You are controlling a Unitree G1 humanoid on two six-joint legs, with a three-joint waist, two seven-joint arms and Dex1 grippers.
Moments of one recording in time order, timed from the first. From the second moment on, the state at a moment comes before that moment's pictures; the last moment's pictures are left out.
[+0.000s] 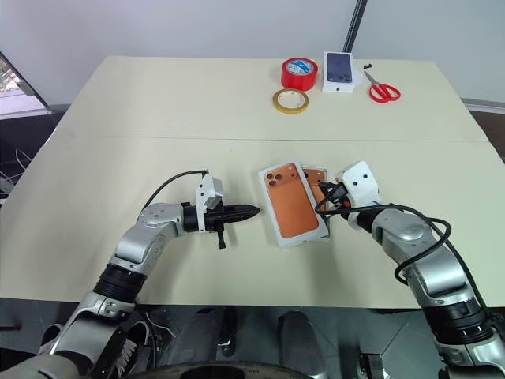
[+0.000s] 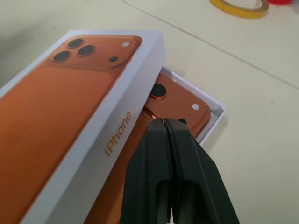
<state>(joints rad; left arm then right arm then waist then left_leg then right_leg) -0.40 0.31 -0.21 0.14 -0.29 0.29 -1.04 -0.16 -0.75 0.03 -0.29 0.45 0.49 0.40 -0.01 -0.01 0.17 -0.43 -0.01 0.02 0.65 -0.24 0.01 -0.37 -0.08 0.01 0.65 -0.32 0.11</state>
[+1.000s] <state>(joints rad) -0.66 0.03 -0.22 0.58 -0.17 0.11 -0.91 -0.11 -0.71 -0.07 -0.25 0.24 0.49 0.49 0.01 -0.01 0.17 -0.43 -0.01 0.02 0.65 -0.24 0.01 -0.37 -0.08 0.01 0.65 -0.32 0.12</state>
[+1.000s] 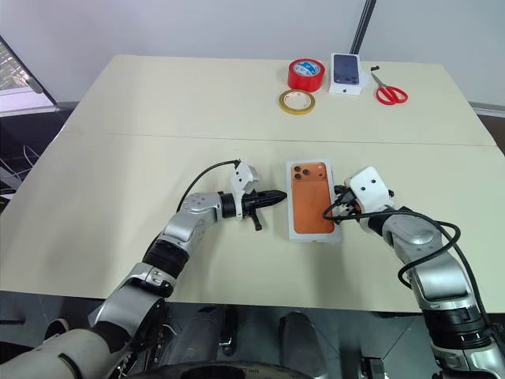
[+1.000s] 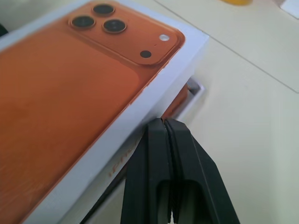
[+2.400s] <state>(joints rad) -0.87 -0.13 -0.19 0.76 -0.12 0.12 -0.80 -0.08 -0.69 -0.05 -0.25 0.21 0.39 0.68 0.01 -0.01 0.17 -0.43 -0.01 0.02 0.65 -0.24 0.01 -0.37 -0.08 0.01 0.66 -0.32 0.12</state>
